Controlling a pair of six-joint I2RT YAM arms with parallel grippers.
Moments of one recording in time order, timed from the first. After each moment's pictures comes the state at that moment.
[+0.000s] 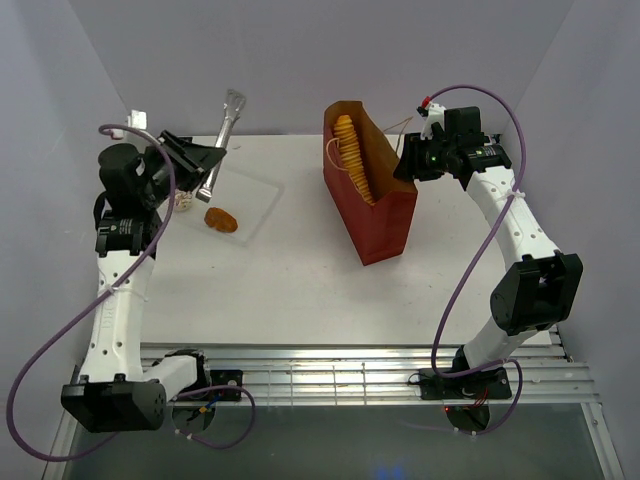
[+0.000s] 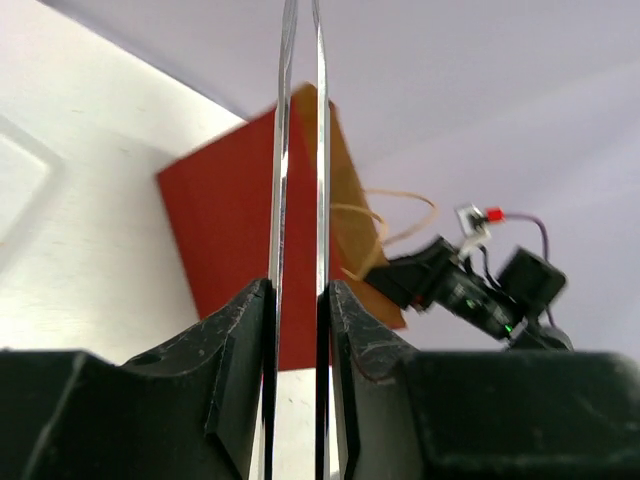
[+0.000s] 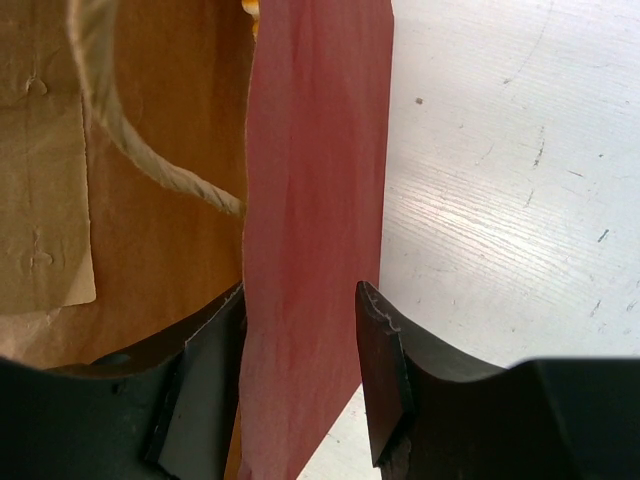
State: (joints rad) left arm -0.02 1.11 1.30 -0.30 0.45 -0.90; right arm 0.20 1.64 1.61 -0.66 -0.35 0.06
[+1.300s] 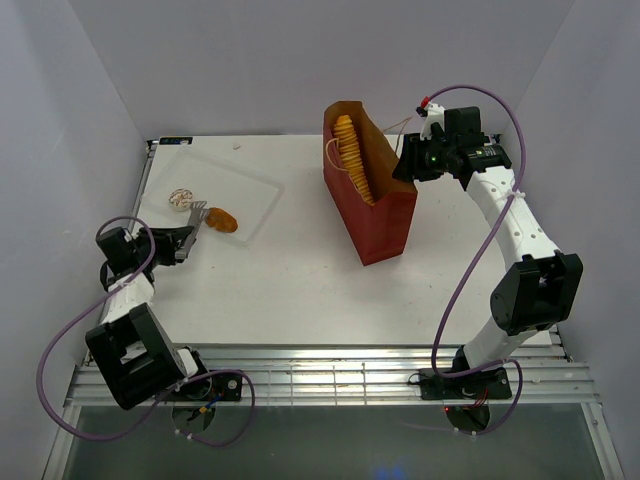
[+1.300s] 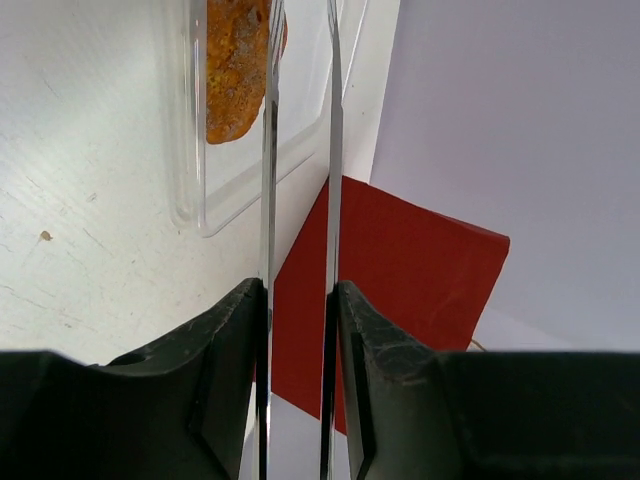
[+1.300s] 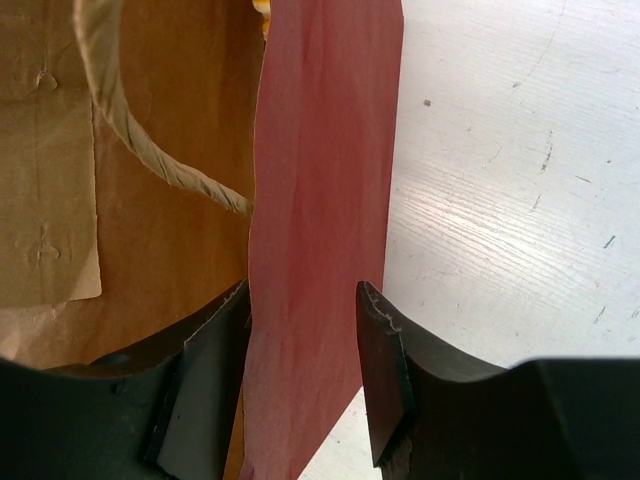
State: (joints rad) left arm 0.53 1.24 0.60 0.01 0.69 -1.18; right arm 0.20 1.64 1.61 -0.66 -0.37 0.05
